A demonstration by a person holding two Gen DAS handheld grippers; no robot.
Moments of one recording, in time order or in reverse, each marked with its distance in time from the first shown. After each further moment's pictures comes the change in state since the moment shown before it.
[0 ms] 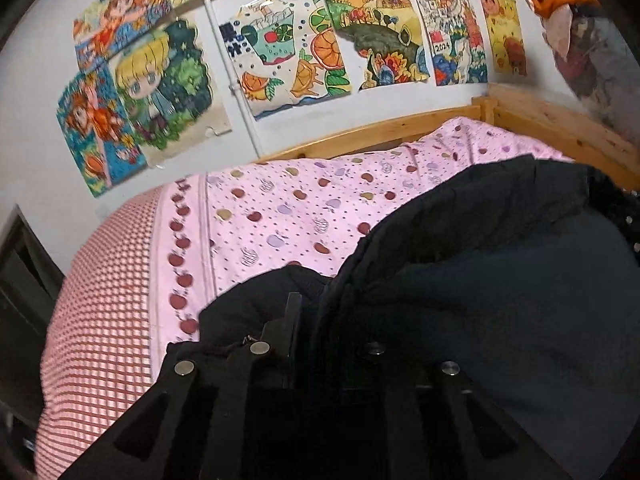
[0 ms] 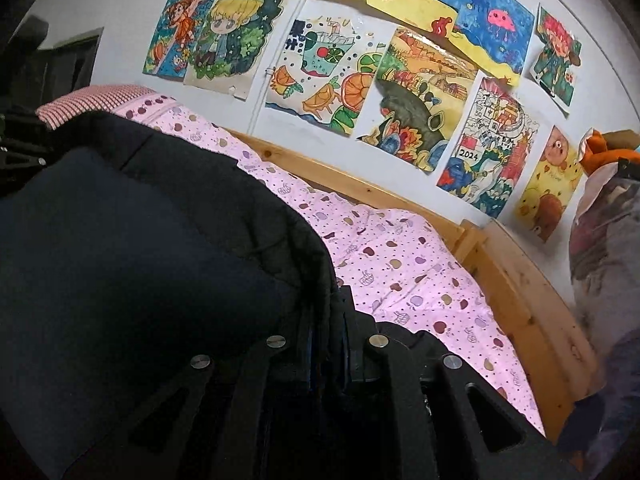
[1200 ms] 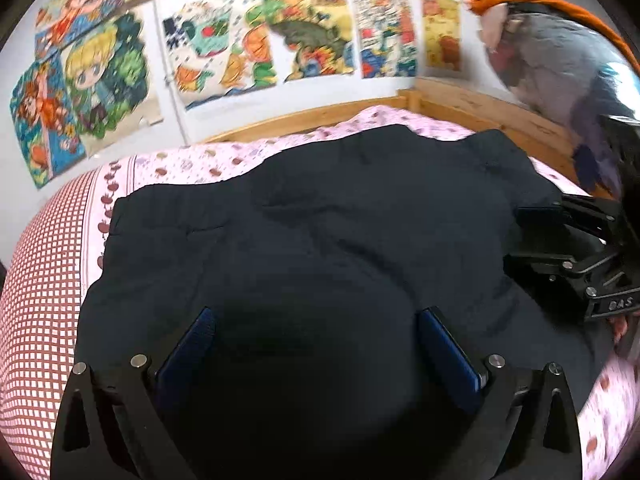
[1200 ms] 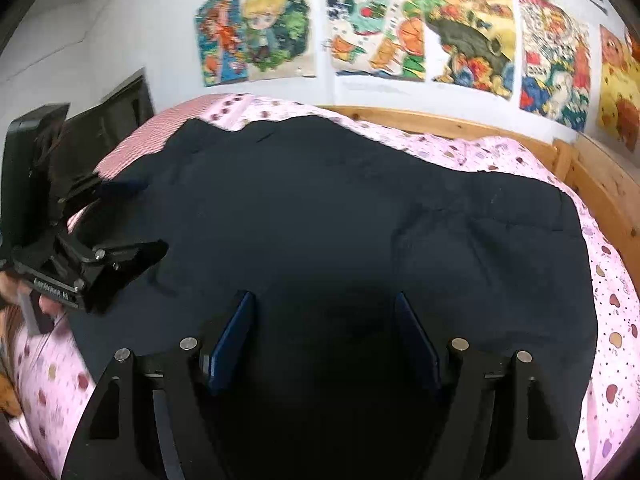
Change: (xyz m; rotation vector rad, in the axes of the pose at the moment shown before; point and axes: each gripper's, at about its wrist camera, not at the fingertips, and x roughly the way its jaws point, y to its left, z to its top) left arm -0.023 -0.040 -0.039 0.037 0.025 -0.214; right arm -0.011 0.005 -0.050 0.237 0.163 0.410
